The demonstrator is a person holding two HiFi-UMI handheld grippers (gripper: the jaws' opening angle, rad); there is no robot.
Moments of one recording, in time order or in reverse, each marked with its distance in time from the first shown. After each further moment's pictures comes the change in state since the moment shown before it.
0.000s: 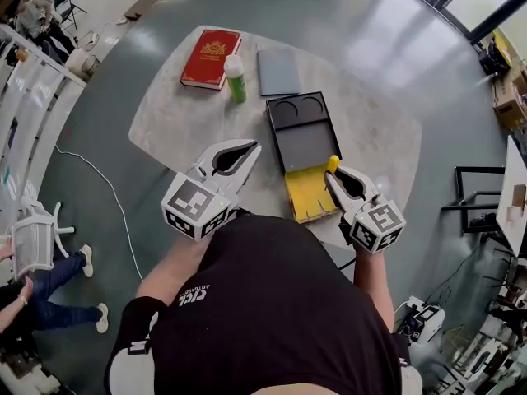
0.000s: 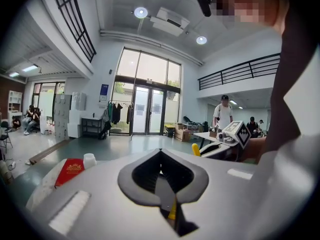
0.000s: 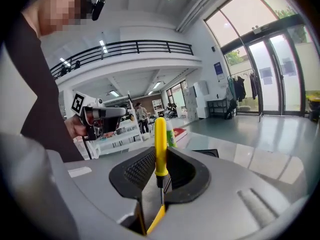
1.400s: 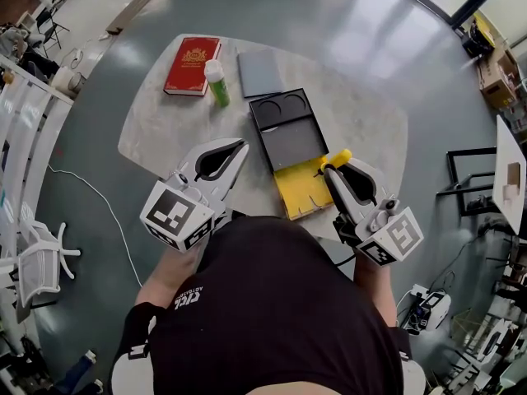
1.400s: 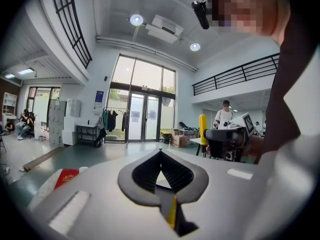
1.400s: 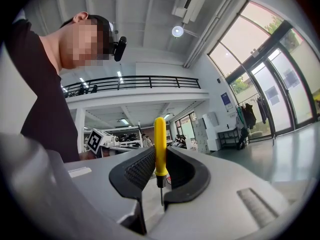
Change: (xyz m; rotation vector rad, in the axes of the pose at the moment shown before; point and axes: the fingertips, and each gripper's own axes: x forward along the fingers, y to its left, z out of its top) left arm -0.010 -0.019 0.041 0.034 -0.084 -0.042; right arm -0.059 0.058 0.116 -0.061 -0.384 0.106
